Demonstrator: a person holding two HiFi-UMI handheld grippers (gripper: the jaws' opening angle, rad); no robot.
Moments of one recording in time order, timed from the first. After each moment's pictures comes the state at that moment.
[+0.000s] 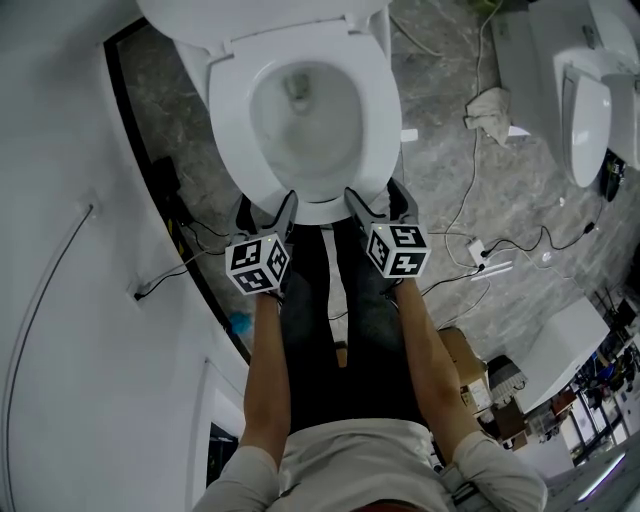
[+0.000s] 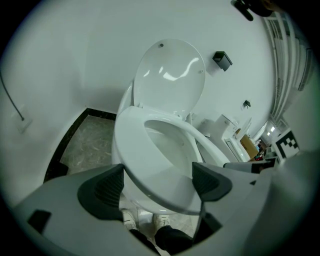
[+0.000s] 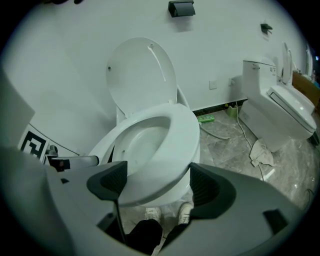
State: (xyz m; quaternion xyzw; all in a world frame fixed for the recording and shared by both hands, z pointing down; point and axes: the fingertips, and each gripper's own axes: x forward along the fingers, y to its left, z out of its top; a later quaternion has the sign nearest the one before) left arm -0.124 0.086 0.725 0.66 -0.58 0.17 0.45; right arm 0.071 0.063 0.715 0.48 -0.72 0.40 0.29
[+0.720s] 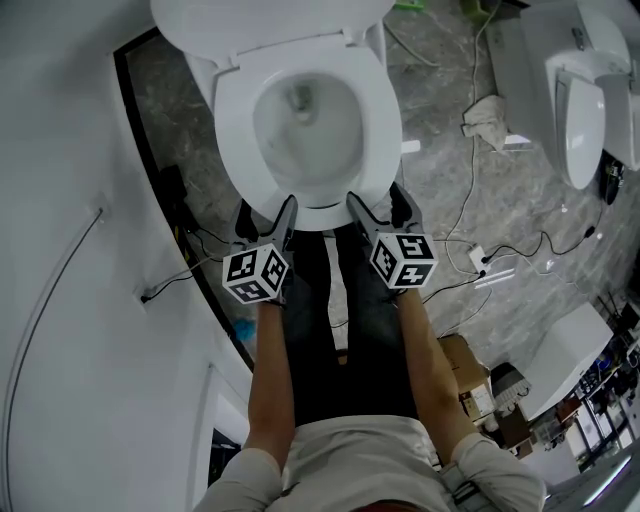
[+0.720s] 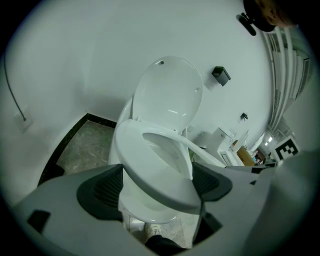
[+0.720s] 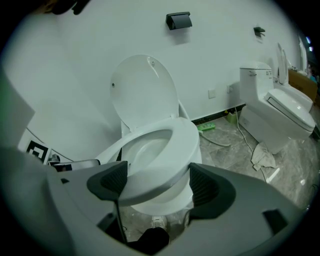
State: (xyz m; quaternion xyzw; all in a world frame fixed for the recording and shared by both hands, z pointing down) left arm -0.130 0.069 0.676 0.66 -0.59 0.11 0.44; right arm 0.068 0.046 0.662 0.49 -0.74 0.40 0.24
